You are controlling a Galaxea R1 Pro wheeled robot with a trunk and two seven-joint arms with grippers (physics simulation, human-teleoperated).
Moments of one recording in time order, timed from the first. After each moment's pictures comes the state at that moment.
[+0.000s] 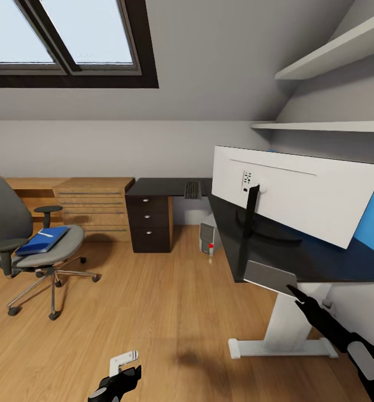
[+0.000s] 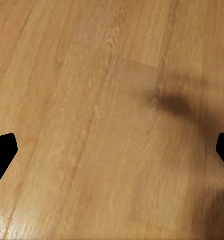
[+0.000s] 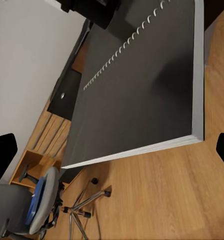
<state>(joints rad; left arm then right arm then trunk) -0.31 -0.07 0.02 -0.55 0.23 0.08 0.12 -0.47 -0.33 -0.31 -0.60 -0.84 0.36 0.72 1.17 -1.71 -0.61</state>
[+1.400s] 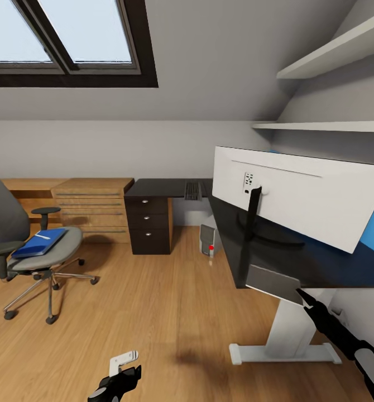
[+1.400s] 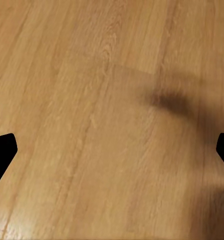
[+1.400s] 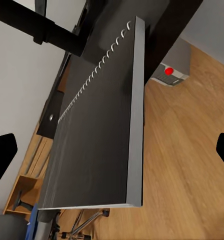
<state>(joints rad) -0.31 -0.07 0.02 -0.55 0.23 0.08 0.12 -0.47 -0.33 -0.41 -0.55 -0.84 0.36 0.69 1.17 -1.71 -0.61</state>
